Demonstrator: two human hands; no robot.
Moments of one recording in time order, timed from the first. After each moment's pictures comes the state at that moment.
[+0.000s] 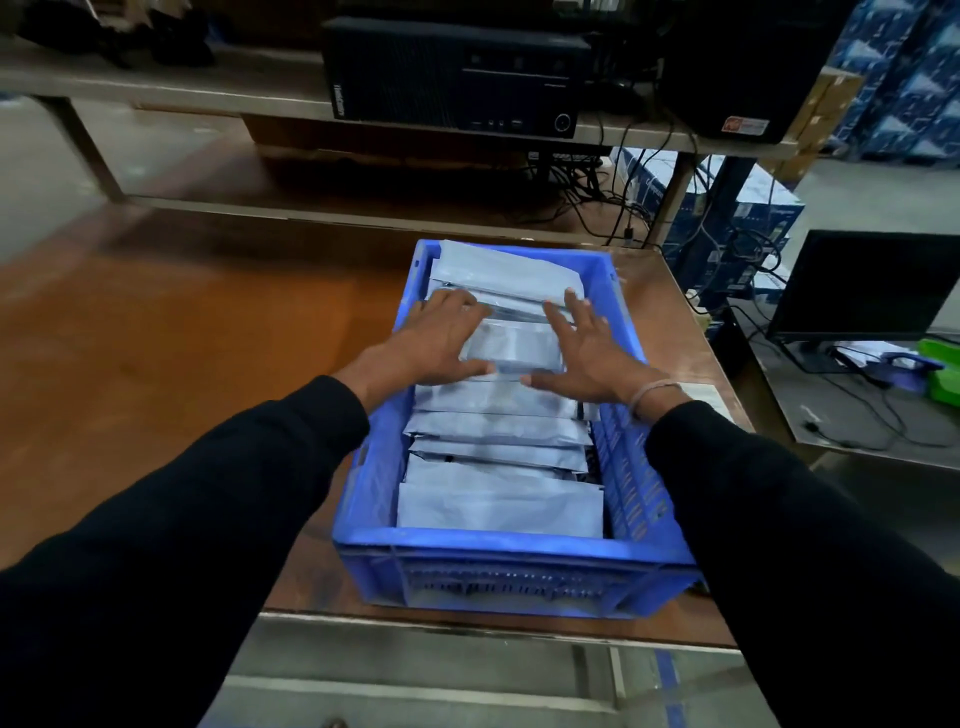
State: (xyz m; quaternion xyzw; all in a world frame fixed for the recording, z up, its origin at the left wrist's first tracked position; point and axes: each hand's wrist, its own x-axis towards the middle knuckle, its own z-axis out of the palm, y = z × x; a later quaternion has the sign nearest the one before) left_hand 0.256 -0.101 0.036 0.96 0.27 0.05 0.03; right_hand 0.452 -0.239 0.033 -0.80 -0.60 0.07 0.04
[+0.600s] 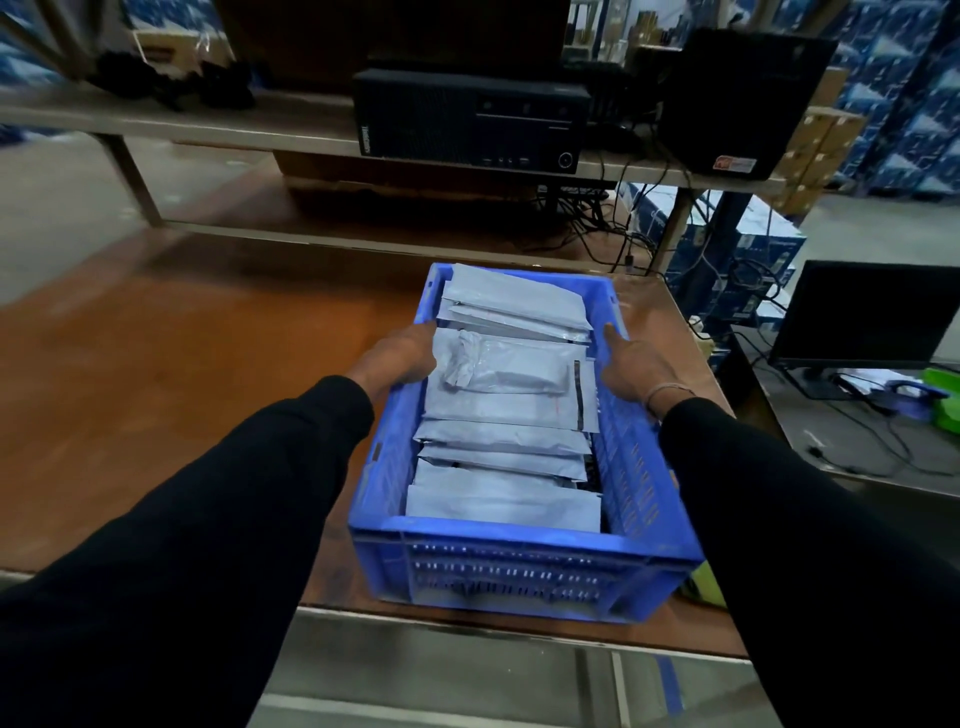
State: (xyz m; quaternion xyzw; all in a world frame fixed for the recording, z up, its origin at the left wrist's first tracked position) left_hand 0.227 -0.082 0.040 0.86 0.47 -0.02 0.17; right_hand 0.493 -0.254 0.037 -0.88 -0.45 0.09 0.06
